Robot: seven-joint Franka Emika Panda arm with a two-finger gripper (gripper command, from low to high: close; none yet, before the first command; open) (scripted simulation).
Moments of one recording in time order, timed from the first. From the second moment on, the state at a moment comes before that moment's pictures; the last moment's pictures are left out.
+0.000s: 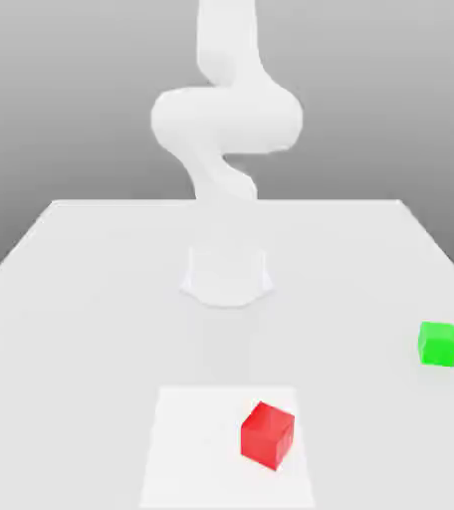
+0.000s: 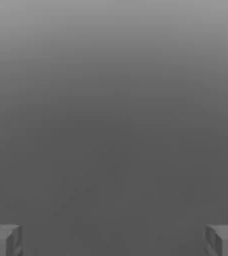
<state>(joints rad) 0.04 -0.71 -0.03 -2.34 0.00 2.35 0.71</state>
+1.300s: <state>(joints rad) 0.23 0.17 -0.10 -2.65 0.05 2.82 -0.14</state>
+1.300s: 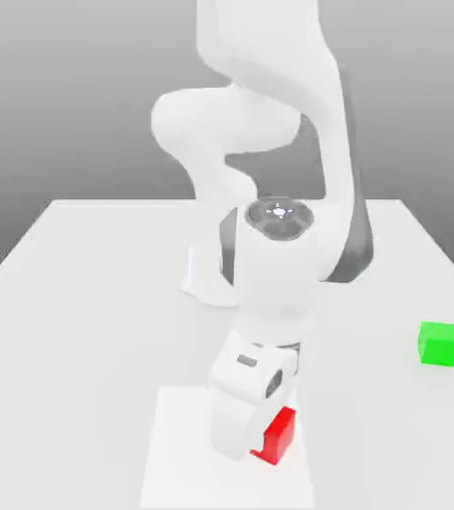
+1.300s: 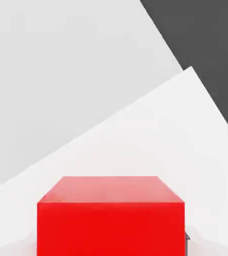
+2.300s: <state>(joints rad) 0.84 0.14 0.17 -2.71 -0.08 2.85 -0.70</state>
